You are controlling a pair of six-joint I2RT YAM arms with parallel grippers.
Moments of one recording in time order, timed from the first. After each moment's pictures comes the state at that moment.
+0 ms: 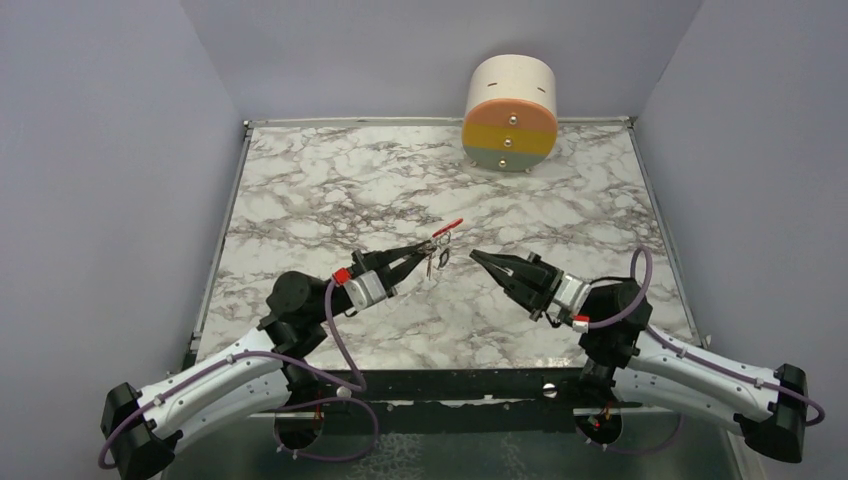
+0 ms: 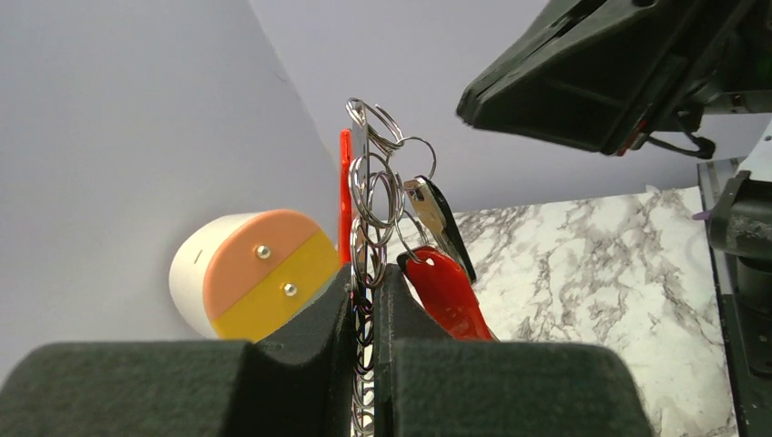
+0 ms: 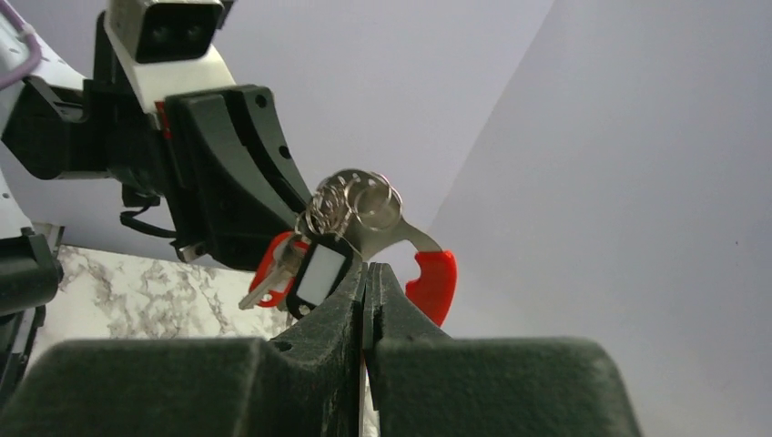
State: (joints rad) left arm -0.91 0.68 0.48 0.58 0.30 0.32; right arm 1.04 0.68 0.45 0.77 -0.21 -0.45
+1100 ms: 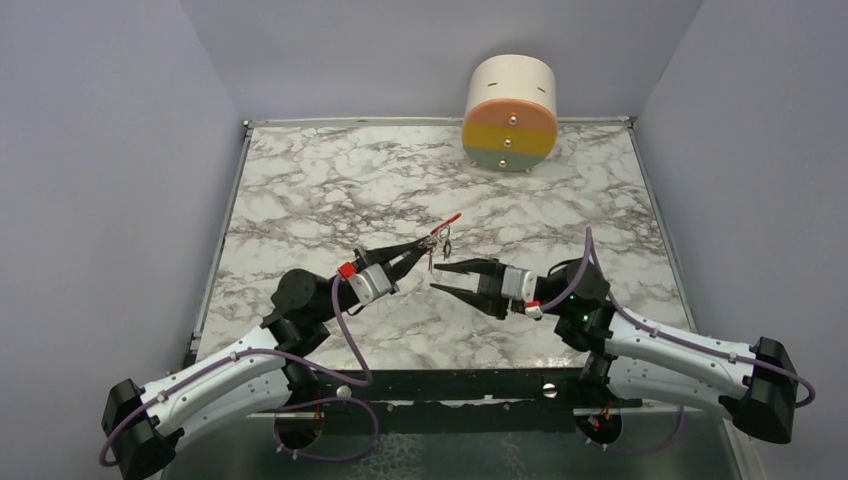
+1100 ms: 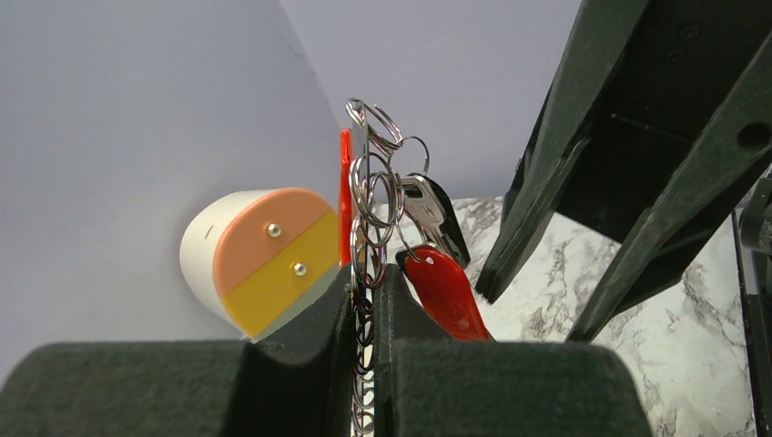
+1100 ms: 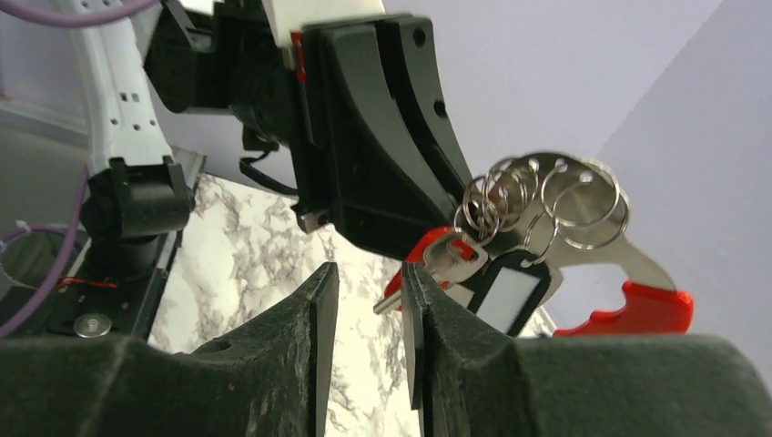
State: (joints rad) left arm -0.91 0.70 0.48 0.58 0.23 0.31; right arm 1.04 0.88 0.56 0.63 -0.46 -0.39
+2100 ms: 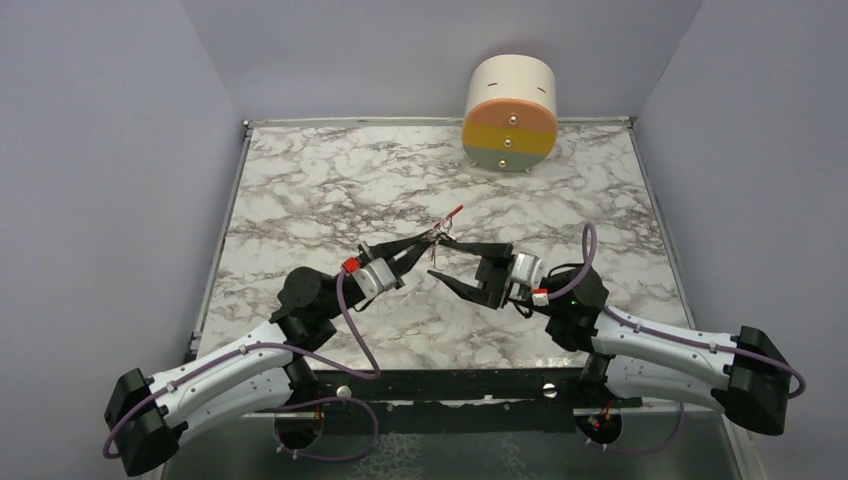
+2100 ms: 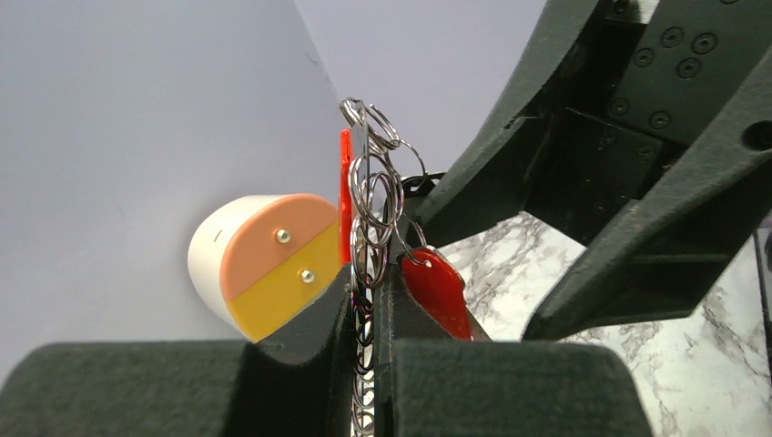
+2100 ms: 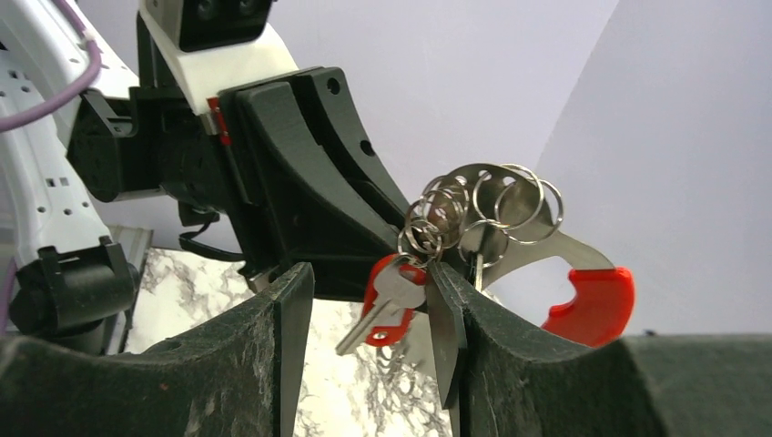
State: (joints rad) left arm -0.92 0.76 0.48 0.67 0.20 0.30; right arm 1.04 0.98 0.50 0.95 -0.29 -0.29
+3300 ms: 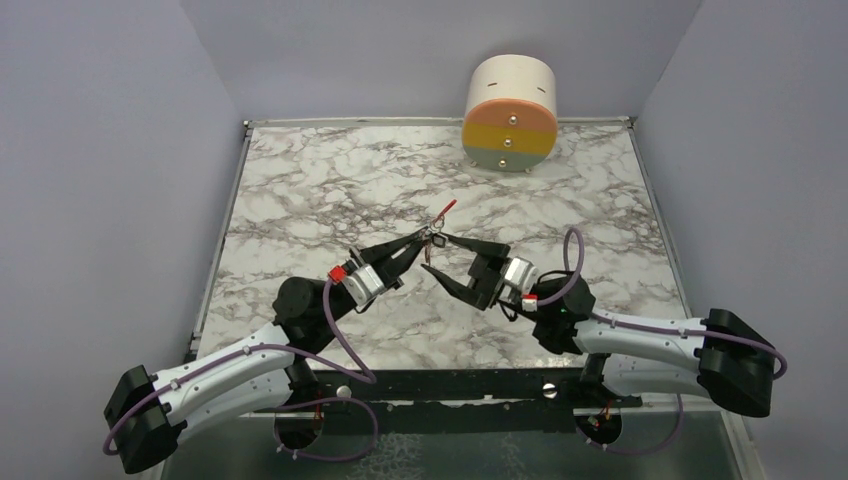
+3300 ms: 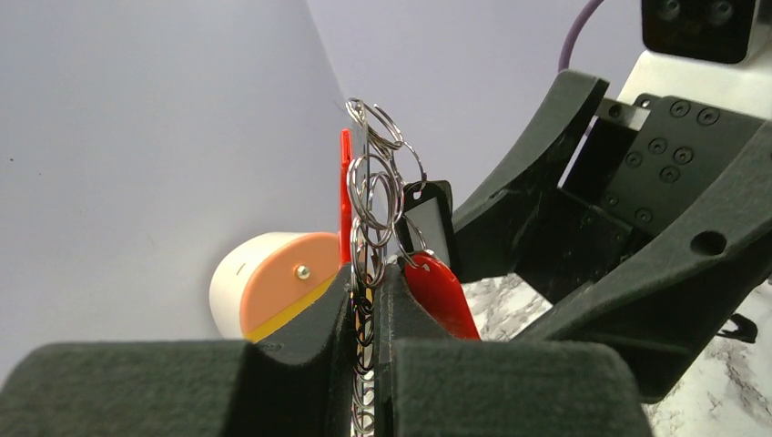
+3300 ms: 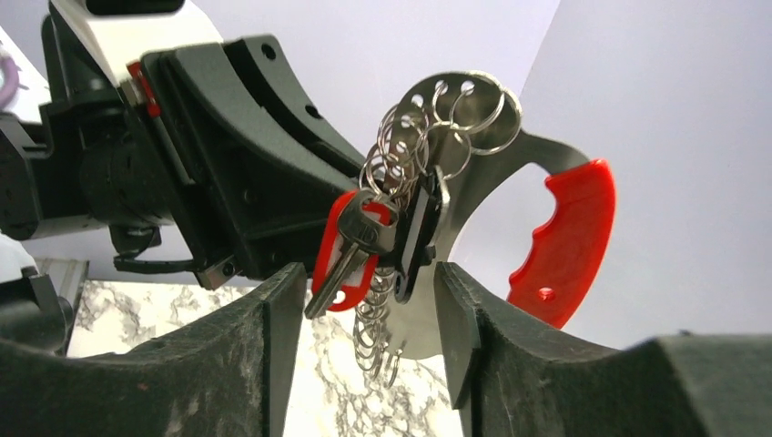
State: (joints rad) left arm -0.94 0.77 0.43 0.86 0.15 0.29; right arm 1.09 1.12 0.46 1.21 -0.16 -0.34
